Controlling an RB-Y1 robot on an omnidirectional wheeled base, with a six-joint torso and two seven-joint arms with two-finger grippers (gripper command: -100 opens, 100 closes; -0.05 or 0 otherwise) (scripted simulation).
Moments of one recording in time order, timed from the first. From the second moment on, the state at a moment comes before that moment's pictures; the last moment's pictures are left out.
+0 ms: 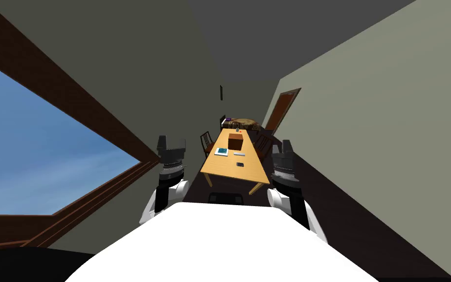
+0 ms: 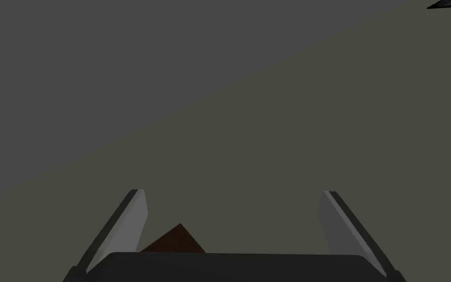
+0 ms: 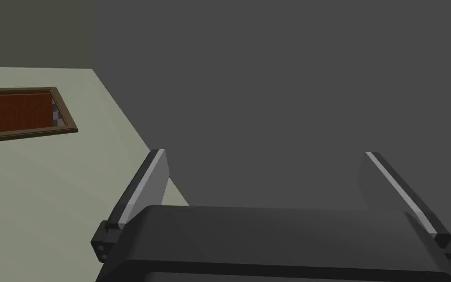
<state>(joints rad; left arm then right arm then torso) 0.45 0.03 0.07 -2.29 -0.05 -0.61 0.14 0.54 0.01 -0.07 -2.35 0.10 -0.46 0.11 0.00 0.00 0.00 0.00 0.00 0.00</state>
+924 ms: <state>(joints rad) 0.45 0.03 0.07 -2.29 -0.05 -0.61 0.14 0.48 -0.27 -0.01 -2.22 0.09 -0.49 0.15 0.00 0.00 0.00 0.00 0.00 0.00</state>
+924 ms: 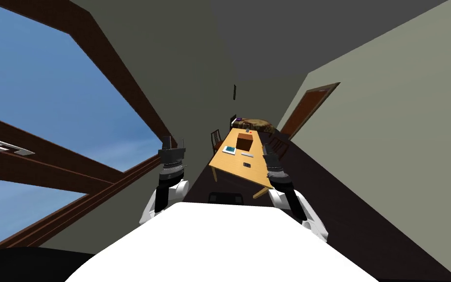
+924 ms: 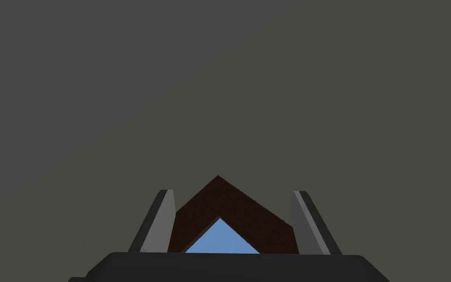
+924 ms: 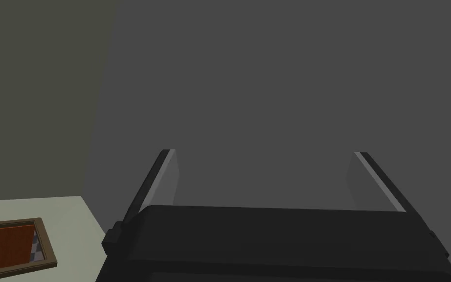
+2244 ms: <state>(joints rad) 0.45 0.03 0.07 -2.29 -0.05 -0.61 0.14 0.39 -0.70 0.20 -1.85 0.06 -0.53 0.27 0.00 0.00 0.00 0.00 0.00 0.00</state>
